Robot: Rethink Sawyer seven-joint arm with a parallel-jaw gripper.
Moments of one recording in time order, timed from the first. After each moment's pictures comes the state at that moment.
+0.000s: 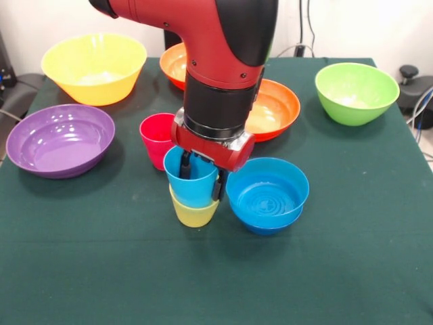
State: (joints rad) arm -0.14 -0.30 -0.19 1.16 0.10 0.62 2.03
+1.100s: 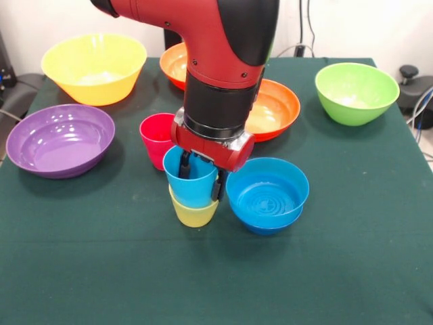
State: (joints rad) arm -0.13 -0.30 -0.20 1.16 0.10 0.61 2.03
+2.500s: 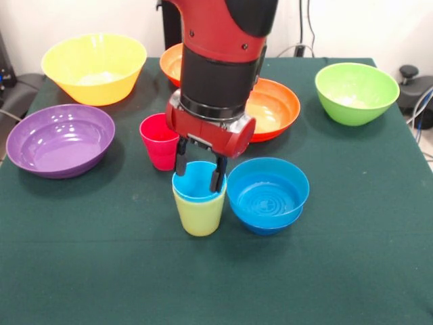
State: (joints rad) arm -0.13 -0.36 -0.20 1.17 0.10 0.62 2.03
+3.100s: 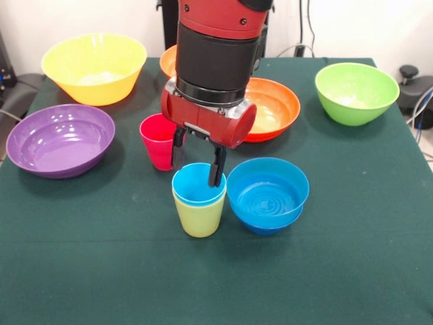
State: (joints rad) arm -0.14 -0.39 -0.19 1.17 0.12 0.62 2.03
